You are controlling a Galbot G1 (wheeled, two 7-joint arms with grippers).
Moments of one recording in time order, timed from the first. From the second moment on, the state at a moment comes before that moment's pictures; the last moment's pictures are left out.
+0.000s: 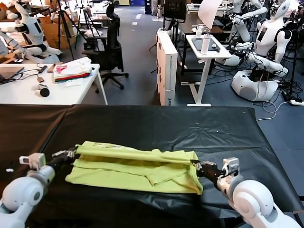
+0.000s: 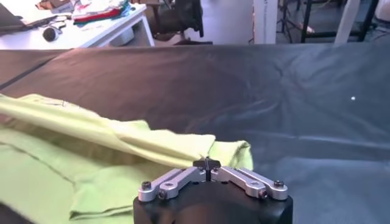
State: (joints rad) left arm 1.45 -0.84 -0.71 -1.93 -0.78 0.49 -0.04; right arm -1.34 0.87 0.36 2.21 0.93 -0.74 0.25
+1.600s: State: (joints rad) left arm 1.34 -0.87 -0.68 -1.85 -0.81 0.53 -0.10; right arm -1.25 1.04 0.42 2.03 0.86 -0.66 0.22
